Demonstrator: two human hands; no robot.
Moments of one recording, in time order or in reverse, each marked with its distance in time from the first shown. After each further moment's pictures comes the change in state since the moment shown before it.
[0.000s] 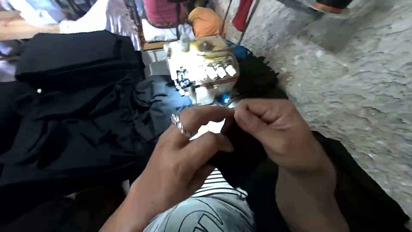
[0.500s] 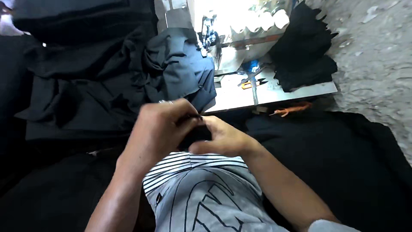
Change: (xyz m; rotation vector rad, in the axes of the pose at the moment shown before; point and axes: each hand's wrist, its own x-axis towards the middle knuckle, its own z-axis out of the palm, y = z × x) left_hand -0.065 -0.023 -0.029 0.252 -0.202 -0.501; right_hand -0.023 0.102 0.113 0.642 -0.401 0.258
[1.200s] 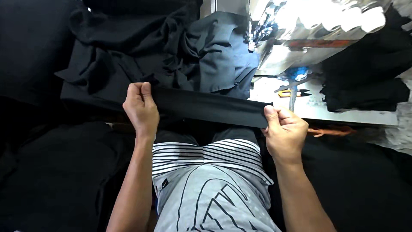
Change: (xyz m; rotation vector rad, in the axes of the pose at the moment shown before) left_hand -0.064 -0.099 0.019 0.162 0.713 -0.614; right_hand -0.039 0.027 -0.045 -0.639 0.959 -0.055
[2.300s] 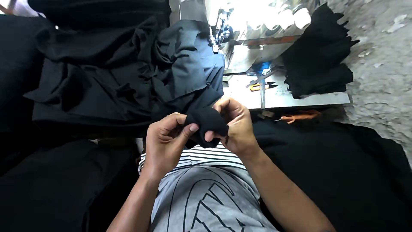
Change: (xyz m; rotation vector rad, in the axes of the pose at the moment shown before) left_hand -0.059 0.084 0.001 -0.808 -0.568 0.111; right_hand -0.007 -0.051 0.036 0.919 -0.484 0.004
